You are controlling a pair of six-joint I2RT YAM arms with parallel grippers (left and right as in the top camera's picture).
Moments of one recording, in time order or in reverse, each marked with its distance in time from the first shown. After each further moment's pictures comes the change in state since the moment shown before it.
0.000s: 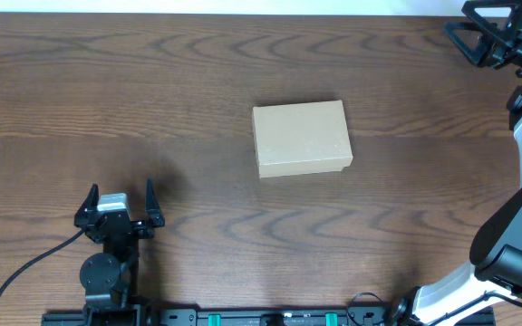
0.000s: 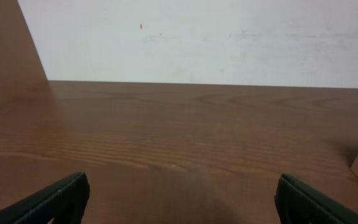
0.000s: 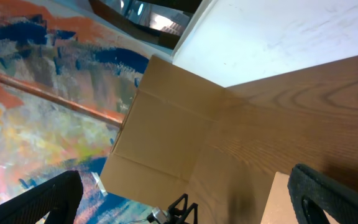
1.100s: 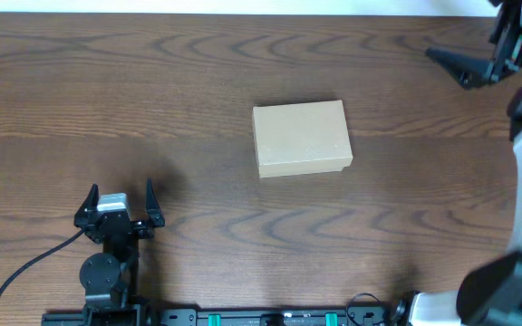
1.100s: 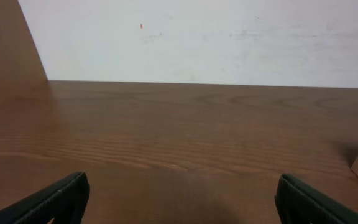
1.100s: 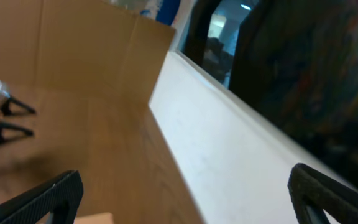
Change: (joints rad) left arm 0.001 0.000 0.001 -0.002 0.000 0.000; right arm 0.090 -0.280 -0.001 -0.252 0.001 -1.511
